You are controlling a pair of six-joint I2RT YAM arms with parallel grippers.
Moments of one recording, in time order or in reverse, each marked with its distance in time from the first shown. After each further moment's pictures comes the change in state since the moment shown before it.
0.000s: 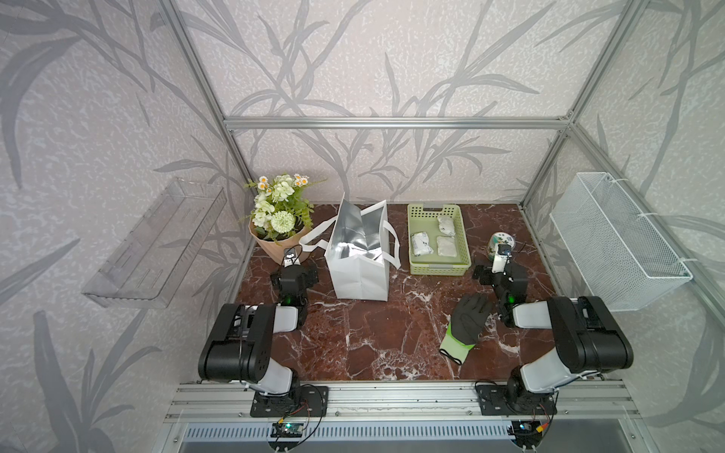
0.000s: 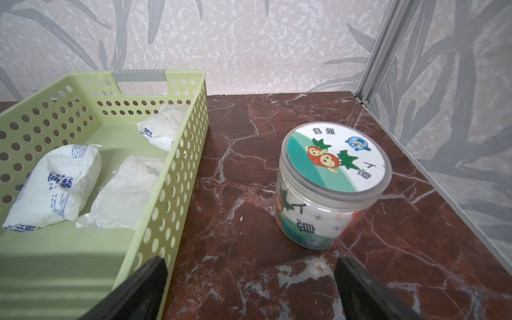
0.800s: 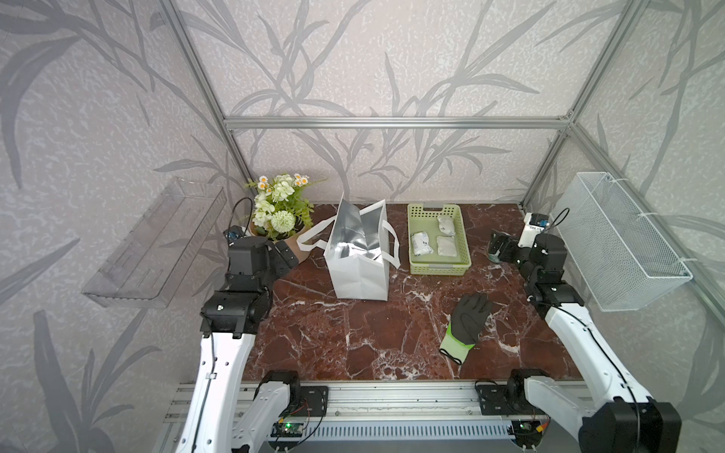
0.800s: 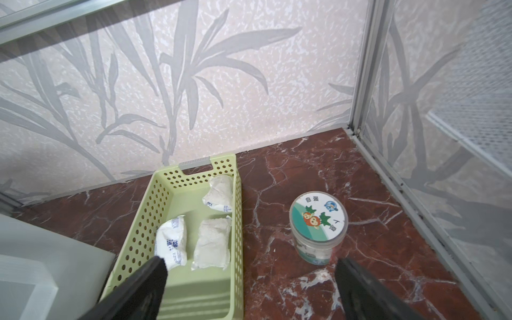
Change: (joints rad) left arm -0.005 -0.542 0.883 -1.626 0.128 -0.479; right arm -0.001 -0.504 0.465 -1.003 -0.068 0.238
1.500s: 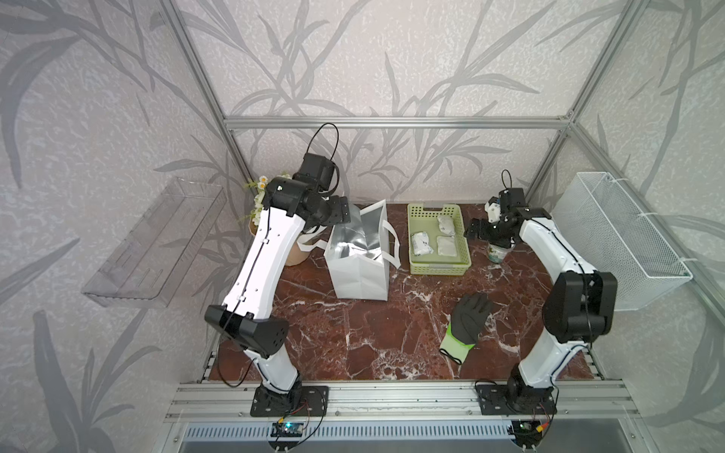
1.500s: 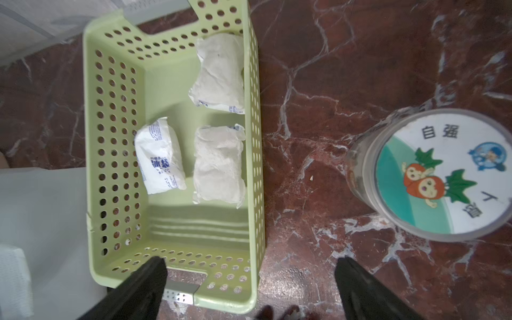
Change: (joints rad) left arm -0.290 0.830 0.932 -0.486 0.099 0.106; right arm 0.015 0.759 0.745 -0.734 -0.193 -0.071
